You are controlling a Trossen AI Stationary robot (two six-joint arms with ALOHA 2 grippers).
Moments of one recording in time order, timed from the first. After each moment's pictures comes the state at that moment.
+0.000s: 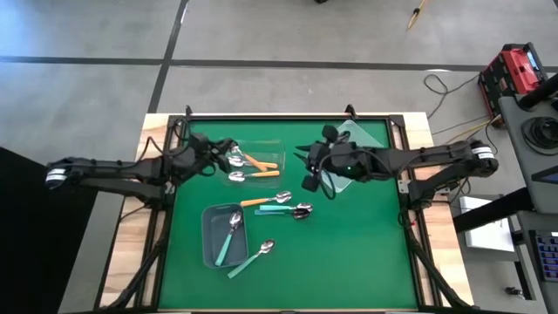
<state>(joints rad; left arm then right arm) 0.10 0.82 0.47 0.13 -0.67 -0.45 0.04 1.37 1.17 -0.15 0.49 -0.13</state>
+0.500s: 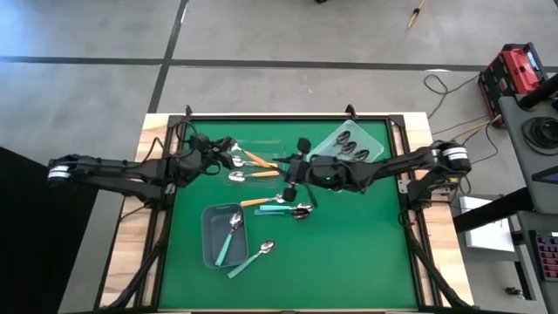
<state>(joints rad) 0.09 0.88 0.47 0.14 -0.81 -0.56 0.02 1.62 1.05 0.41 0.38 -0.29</state>
